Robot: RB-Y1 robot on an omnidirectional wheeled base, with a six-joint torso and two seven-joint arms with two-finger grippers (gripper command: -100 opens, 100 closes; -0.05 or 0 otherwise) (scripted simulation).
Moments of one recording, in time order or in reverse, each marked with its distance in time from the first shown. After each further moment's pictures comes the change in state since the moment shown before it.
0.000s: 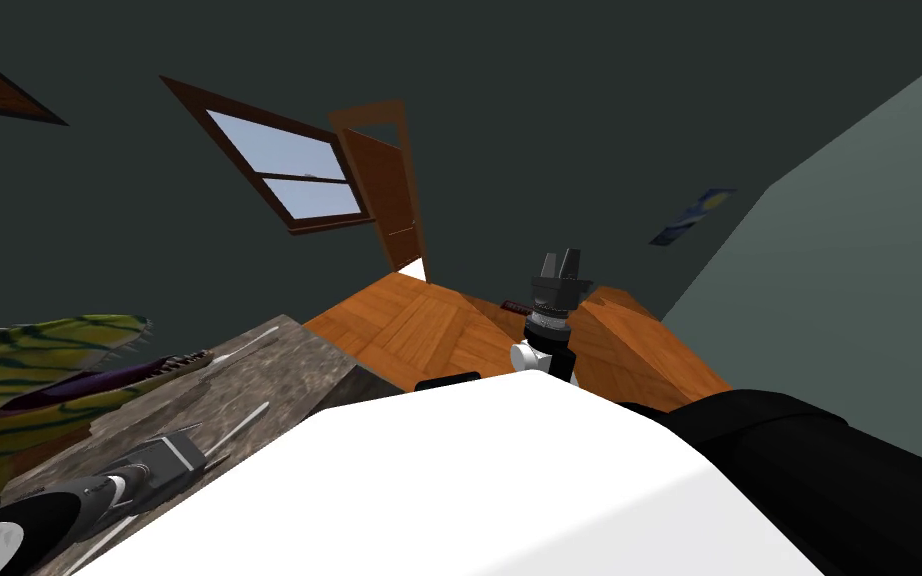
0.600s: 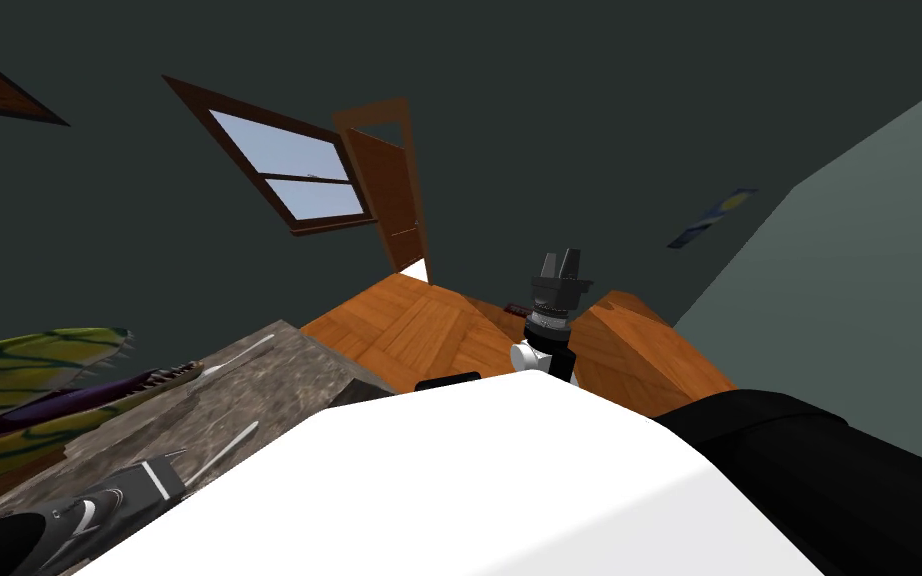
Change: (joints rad) left arm -0.011 0.031 0.031 0.062 0.036 0.171 0.021; right arm 0.000 0.000 0.000 0.000 0.000 0.000 0.000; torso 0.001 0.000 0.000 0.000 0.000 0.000
